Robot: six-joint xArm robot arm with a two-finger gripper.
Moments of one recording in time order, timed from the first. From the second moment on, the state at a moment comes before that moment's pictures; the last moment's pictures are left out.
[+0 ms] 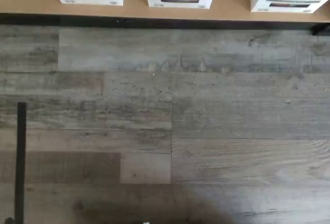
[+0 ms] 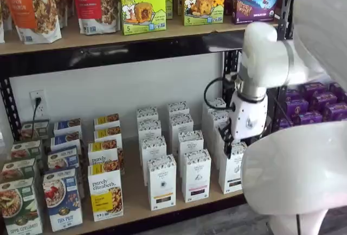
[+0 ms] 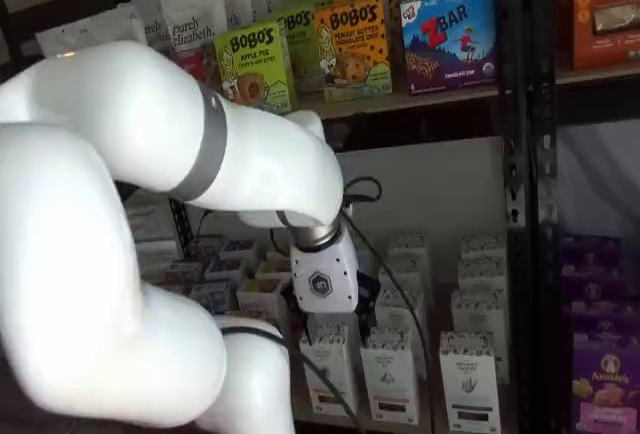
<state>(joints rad) -0.12 -0.75 -0.16 0.00 0.83 -0.10</state>
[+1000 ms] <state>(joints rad) -0.23 0.08 -0.37 -0.04 0.22 -0.19</state>
